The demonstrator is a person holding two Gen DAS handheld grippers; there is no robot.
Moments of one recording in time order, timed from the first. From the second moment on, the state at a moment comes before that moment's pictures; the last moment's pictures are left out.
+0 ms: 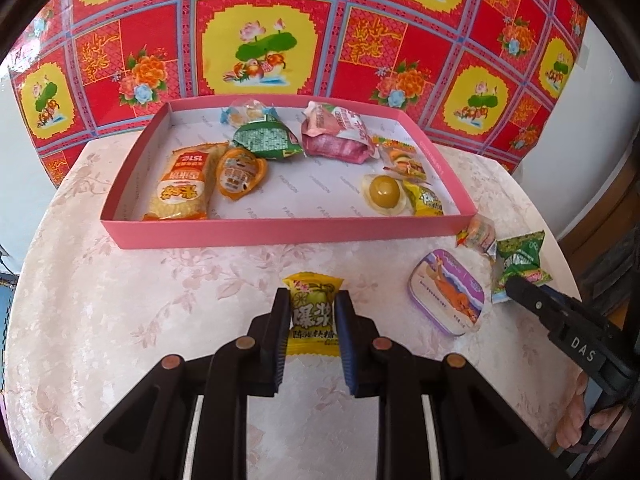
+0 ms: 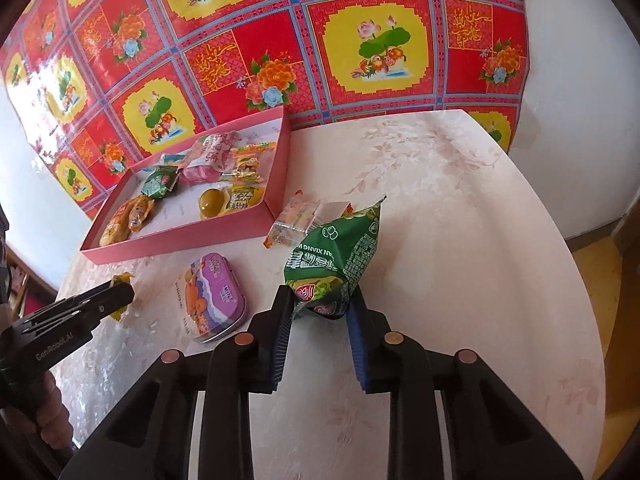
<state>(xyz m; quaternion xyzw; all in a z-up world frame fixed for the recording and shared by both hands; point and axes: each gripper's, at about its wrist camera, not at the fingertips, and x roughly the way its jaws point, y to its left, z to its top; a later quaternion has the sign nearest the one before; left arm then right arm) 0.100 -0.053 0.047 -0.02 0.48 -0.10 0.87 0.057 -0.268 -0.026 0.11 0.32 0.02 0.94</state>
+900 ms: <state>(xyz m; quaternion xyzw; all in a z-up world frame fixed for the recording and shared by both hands) 0.098 -0.028 0.098 -0.04 0.43 -0.08 0.90 0.039 -0.234 0.021 0.08 0.27 0.08 0.96</state>
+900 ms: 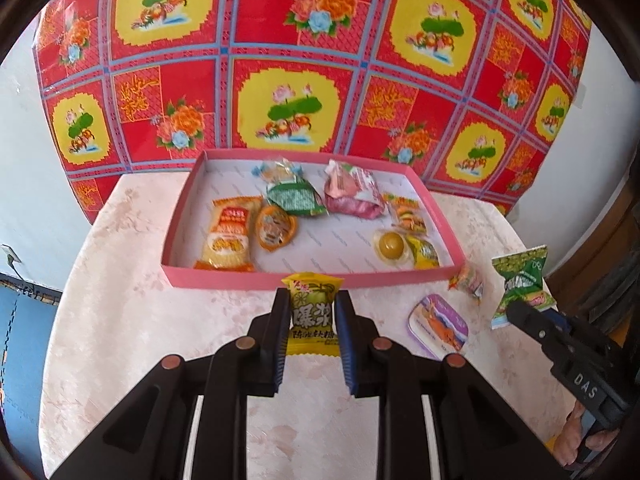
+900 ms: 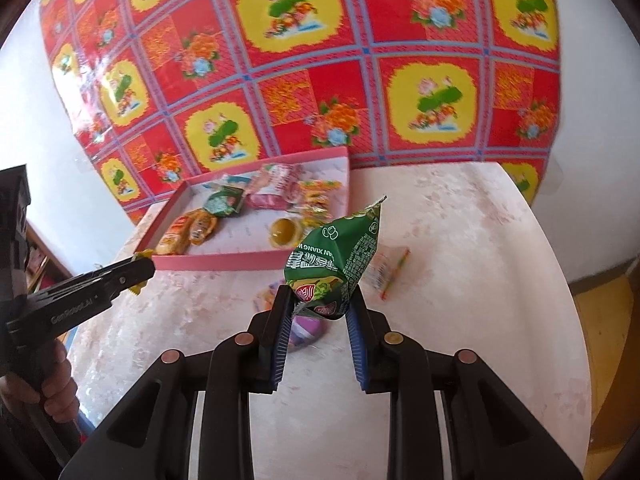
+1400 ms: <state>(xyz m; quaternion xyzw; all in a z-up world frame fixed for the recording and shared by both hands) 0.136 -0.012 0.105 -0.04 0.42 -0.06 0.90 0.069 -0.192 0.042 0.04 0.28 0.13 0.95</state>
